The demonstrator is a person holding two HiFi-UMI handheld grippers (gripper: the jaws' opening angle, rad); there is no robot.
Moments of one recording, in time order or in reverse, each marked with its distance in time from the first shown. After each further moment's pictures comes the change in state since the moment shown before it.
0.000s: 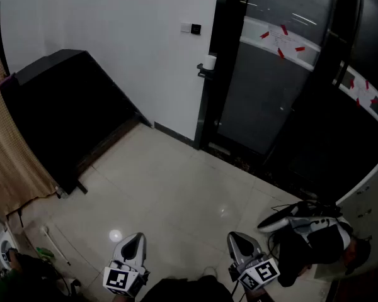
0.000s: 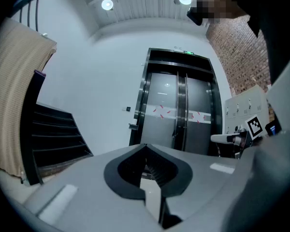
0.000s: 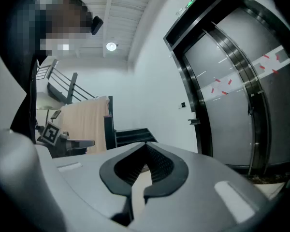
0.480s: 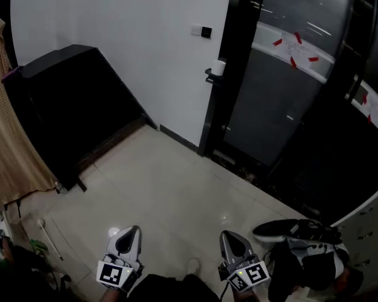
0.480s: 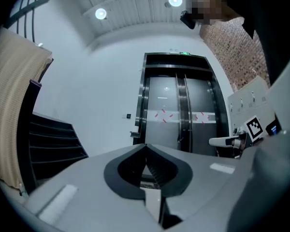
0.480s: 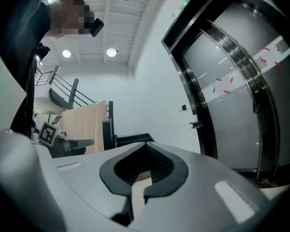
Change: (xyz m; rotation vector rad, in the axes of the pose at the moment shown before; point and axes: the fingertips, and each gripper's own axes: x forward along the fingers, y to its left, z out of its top) left arm 0.070 -0.012 0.022 0.070 -0.076 0.033; right arm 0.049 -0.062 0.011 0.025 -0.068 0.030
